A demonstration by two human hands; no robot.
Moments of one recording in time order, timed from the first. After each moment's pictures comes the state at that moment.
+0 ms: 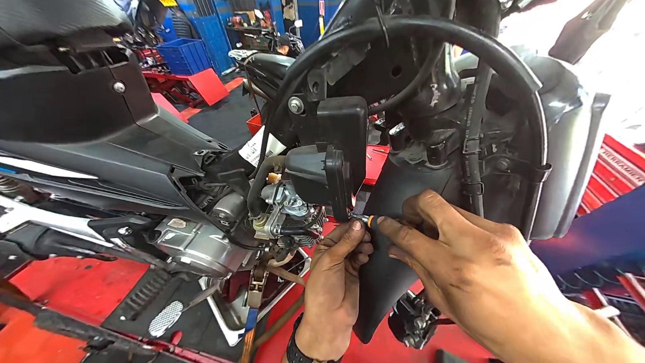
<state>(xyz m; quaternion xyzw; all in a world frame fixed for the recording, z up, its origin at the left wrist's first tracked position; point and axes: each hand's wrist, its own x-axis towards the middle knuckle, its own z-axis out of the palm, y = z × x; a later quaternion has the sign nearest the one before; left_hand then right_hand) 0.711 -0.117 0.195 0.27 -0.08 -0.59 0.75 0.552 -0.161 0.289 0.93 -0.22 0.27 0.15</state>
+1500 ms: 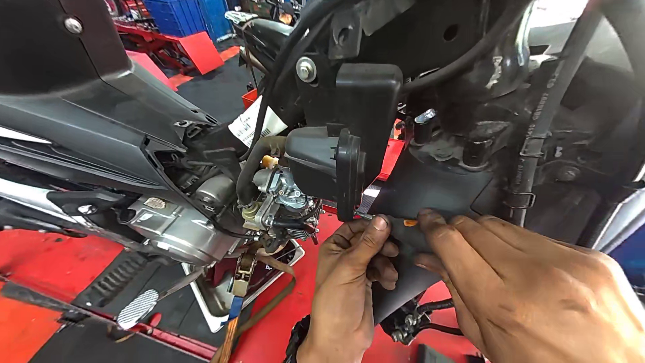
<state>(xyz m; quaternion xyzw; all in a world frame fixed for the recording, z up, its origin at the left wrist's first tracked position) 0.695 -0.118 0.212 0.28 -0.09 -0.58 0.76 0.550 -0.157 0.301 0.93 -0.25 0.17 0.22</state>
